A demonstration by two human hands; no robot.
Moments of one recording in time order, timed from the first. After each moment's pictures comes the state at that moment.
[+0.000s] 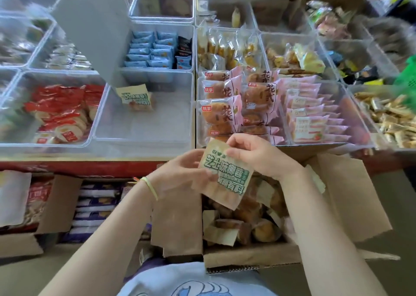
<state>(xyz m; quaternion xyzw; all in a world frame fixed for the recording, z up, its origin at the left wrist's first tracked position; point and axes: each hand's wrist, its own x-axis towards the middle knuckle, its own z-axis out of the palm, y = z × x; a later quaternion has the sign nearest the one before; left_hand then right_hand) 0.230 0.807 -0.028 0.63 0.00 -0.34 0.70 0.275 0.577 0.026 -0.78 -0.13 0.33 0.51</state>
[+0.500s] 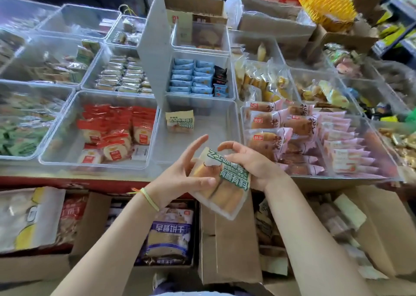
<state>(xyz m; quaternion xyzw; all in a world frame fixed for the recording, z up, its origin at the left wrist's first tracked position) 0.228 0.980 0.014 0.60 -0.05 -0.23 0.76 0.293 0.774 0.033 -0.57 0.06 0.39 0.72</state>
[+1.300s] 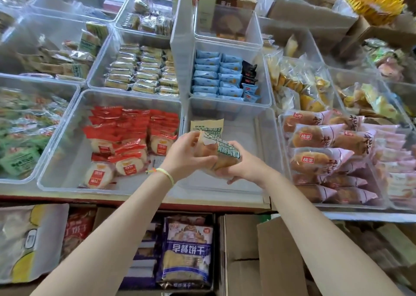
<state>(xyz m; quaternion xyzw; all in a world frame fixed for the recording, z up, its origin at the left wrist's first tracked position) 0.375 1.082 -0.092 0.87 0.02 -0.04 0.50 0.398 0.877 -0.058 -0.79 -0.01 0.36 0.50</state>
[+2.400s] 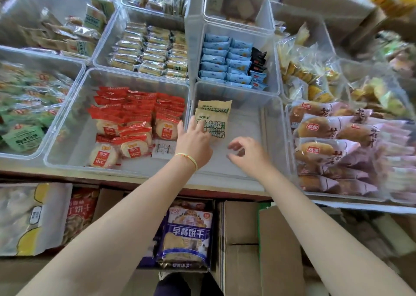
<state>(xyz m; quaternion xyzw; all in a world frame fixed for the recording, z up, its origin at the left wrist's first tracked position) 0.377 1.062 -0.104 0.99 -0.04 -0.10 0.06 0.381 0.889 -0.073 -0.94 -0.06 0.20 0.26</state>
